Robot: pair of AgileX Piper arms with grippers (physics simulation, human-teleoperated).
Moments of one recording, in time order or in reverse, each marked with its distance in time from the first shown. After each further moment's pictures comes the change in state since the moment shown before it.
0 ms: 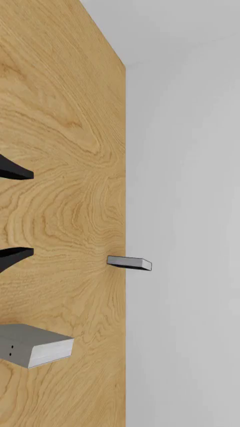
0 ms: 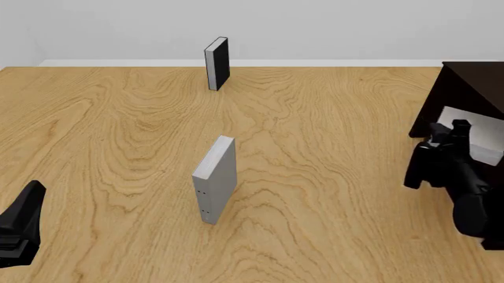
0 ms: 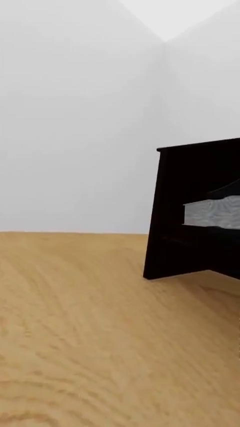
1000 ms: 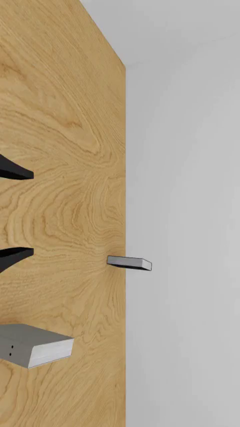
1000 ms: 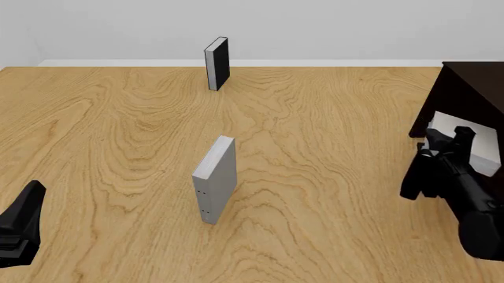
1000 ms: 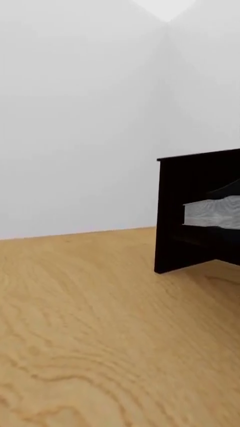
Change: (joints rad) left arm 0.000 0.000 0.000 0.000 0.000; right arm 0.074 -0.144 0.143 0.002 0.109
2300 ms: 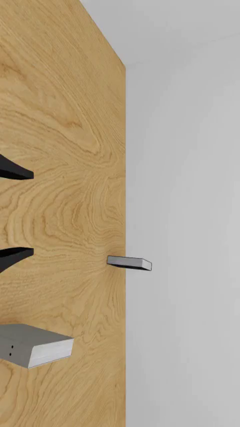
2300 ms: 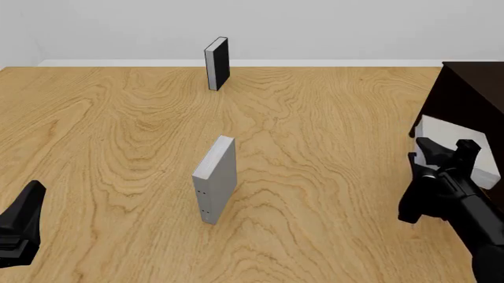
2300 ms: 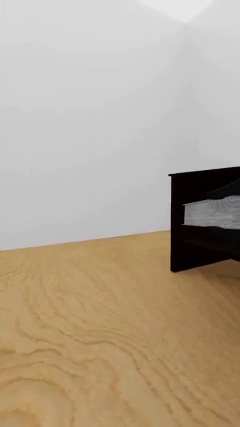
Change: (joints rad) left arm 0.000 0.000 0.000 0.000 0.000; right arm 0.127 -0.225 0.176 0.018 0.043
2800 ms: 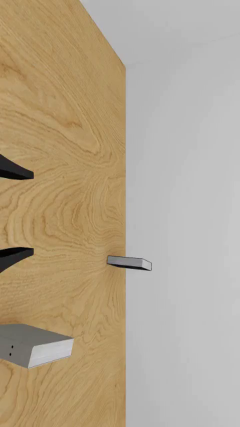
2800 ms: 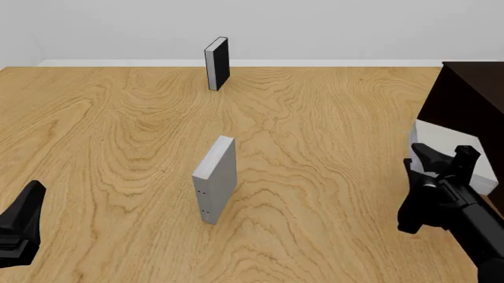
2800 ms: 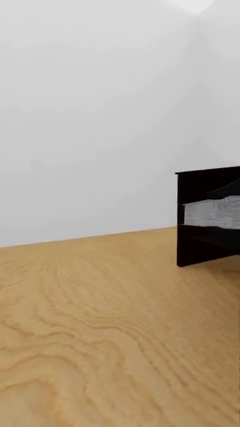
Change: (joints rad) left arm 0.000 0.000 0.000 0.000 0.000; right arm 0.050 -0.083 0.044 0.052 0.015
